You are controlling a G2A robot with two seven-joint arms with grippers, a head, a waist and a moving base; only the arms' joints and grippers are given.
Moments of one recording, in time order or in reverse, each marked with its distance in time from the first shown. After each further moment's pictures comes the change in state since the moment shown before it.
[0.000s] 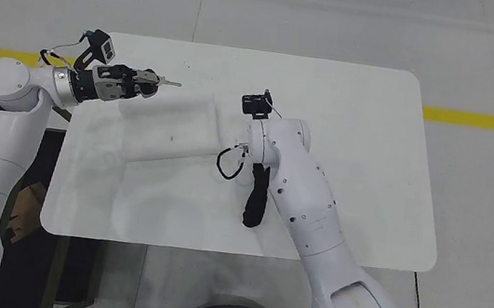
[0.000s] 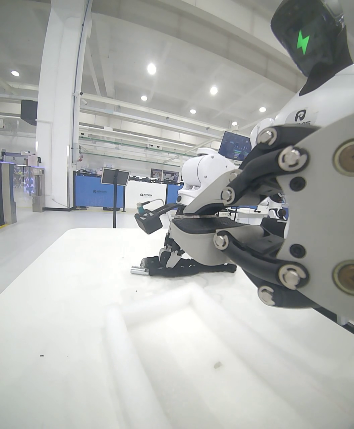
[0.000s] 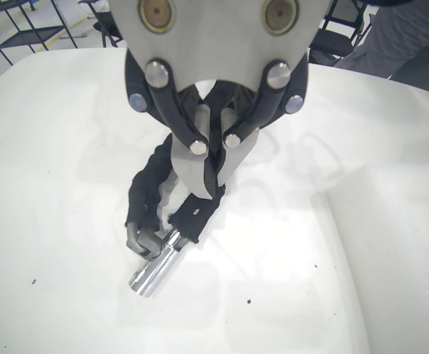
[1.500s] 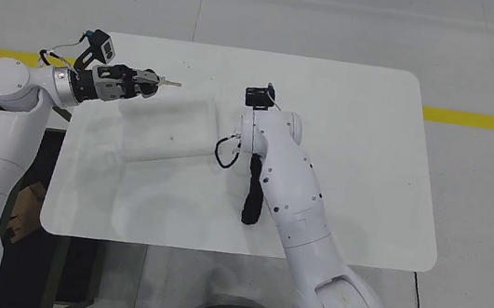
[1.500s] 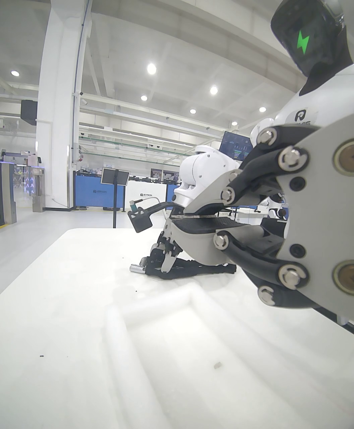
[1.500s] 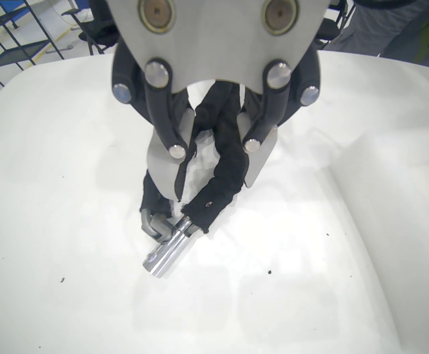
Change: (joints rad) left arm 0.000 0.000 0.000 0.000 0.000 0.000 0.000; right arm 0.054 -0.133 0.110 0.144 -0.194 0.058 -0.053
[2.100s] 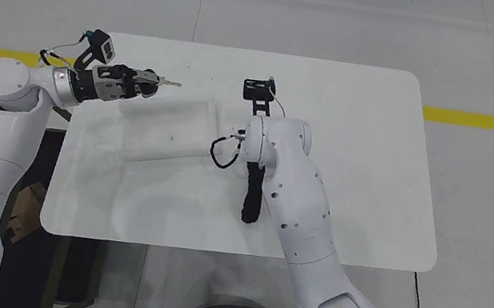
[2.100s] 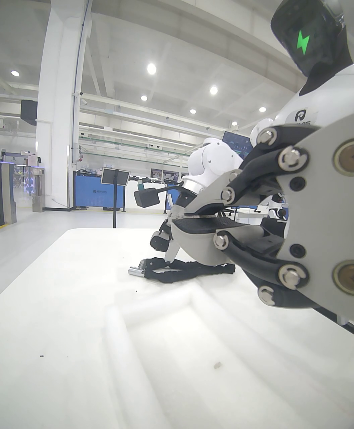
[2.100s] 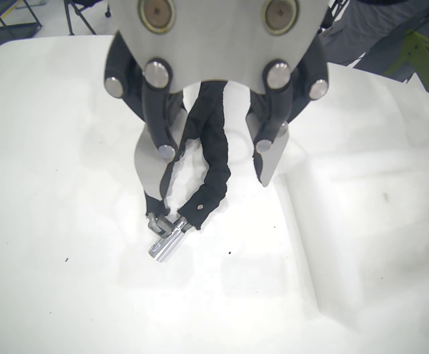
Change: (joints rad) left arm 0.000 0.000 0.000 0.000 0.000 0.000 0.000; right arm -0.097 0.026 -0.029 -0.217 0.078 -0.029 -0.035
